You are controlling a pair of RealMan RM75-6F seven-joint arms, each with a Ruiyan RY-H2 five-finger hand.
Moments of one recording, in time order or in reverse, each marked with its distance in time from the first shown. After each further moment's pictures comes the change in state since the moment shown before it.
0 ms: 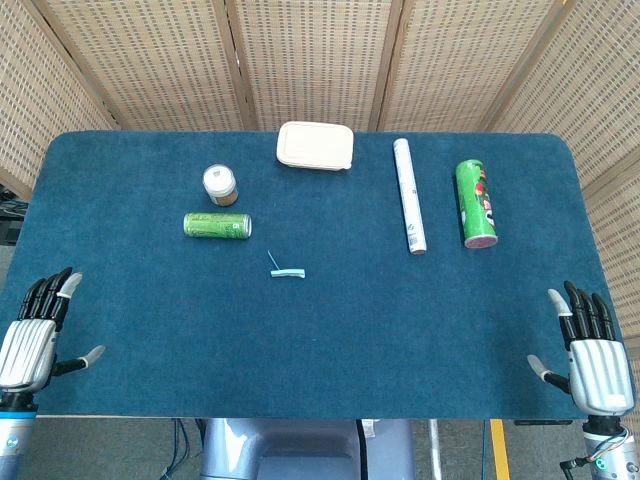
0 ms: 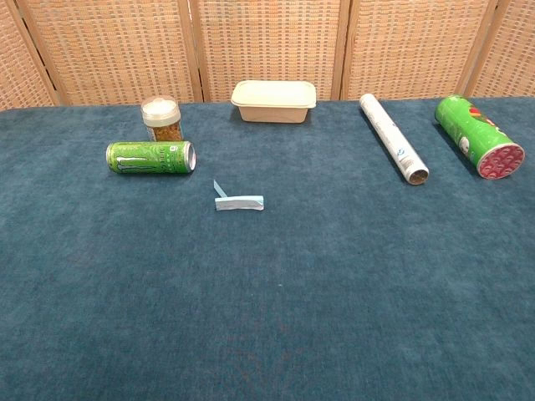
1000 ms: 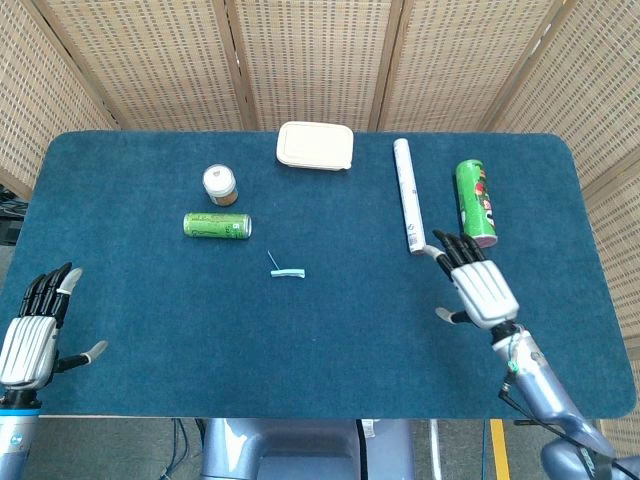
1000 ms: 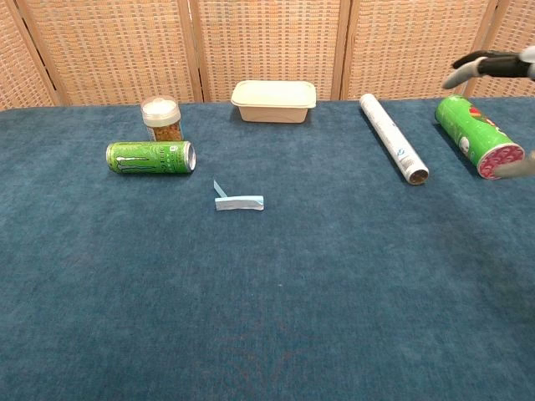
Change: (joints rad) left arm -0.005 -0.019 -0.022 -0.003 -0.007 0.010 -0.001; right arm 0.461 0.040 0.176 -0.199 0.262 -0.621 -0.145
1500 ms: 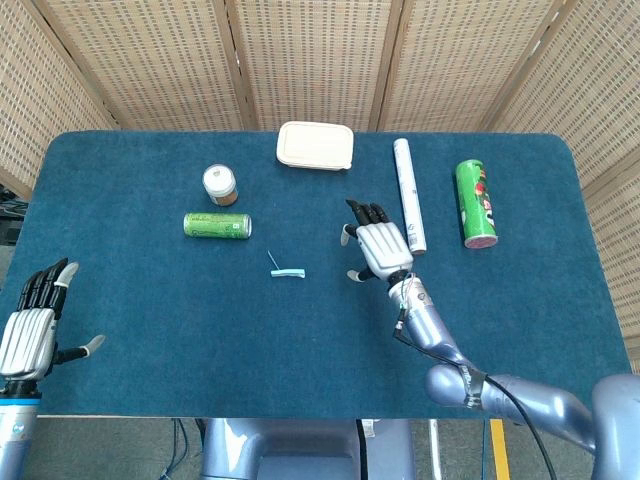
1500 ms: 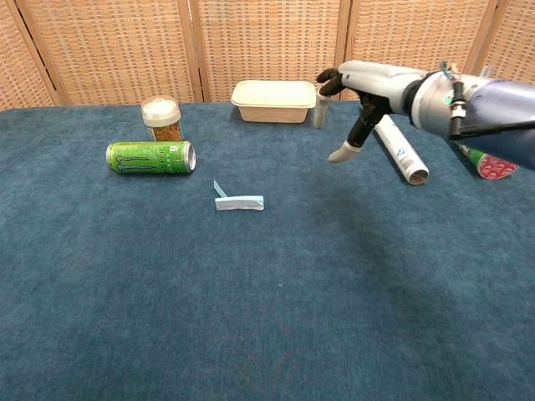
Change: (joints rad) left arm -0.018 0.006 -0.029 -0.011 -0.084 -0.052 0.009; right arm 0.391 -0.412 0.137 0.283 0.493 -0.111 -0.264
